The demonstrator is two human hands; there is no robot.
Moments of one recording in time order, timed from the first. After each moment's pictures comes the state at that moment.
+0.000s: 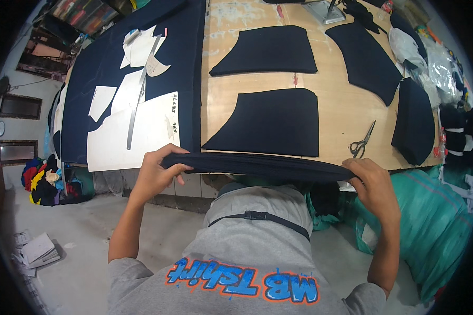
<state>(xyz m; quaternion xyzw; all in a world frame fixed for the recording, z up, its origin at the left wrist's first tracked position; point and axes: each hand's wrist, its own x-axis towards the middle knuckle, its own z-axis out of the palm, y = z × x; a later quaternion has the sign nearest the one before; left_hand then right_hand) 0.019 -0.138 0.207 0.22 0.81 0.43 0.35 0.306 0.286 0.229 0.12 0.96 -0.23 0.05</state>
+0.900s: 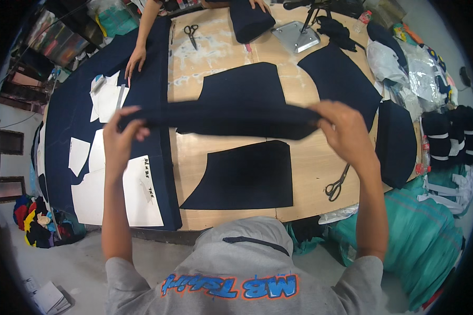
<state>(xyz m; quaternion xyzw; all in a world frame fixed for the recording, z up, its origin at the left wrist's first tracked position) -0.207 0.040 0.208 0.24 0.79 0.55 0.11 0.080 0.444 0.224 0.09 0.97 -0.21 -0.13</state>
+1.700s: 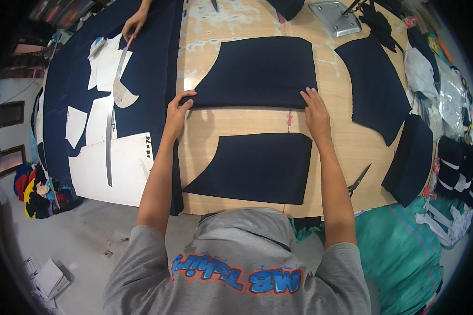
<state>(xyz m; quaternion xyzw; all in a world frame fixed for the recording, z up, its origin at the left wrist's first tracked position) -0.257 0.059 -0.070 0.10 0.77 0.59 0.22 -0.006 0.461 -0.099 0.14 0.95 -0.21 -0.19</state>
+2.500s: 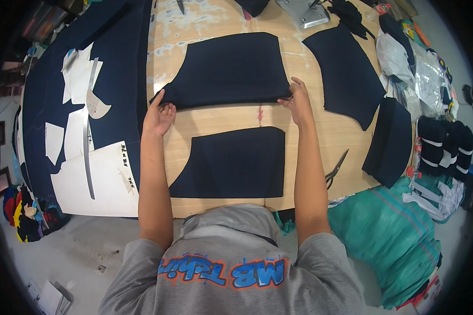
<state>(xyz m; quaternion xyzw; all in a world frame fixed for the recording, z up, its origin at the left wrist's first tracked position) -0.260 0.106 -0.082 -0.34 0.43 0.78 0.30 -0.021 0.497 -0.074 0.43 0.53 -0.72 -0.13</state>
